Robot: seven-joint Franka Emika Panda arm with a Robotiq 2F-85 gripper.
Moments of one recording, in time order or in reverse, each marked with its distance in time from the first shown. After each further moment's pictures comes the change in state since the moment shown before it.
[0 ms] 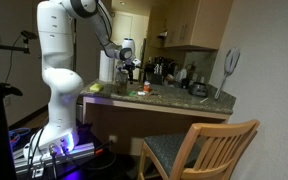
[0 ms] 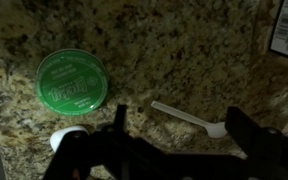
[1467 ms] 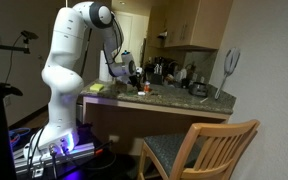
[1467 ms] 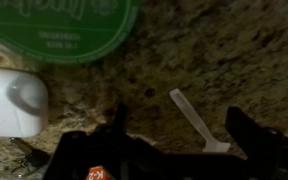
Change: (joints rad) arm 0.012 0.252 -0.101 0.018 -0.631 0.408 0.034
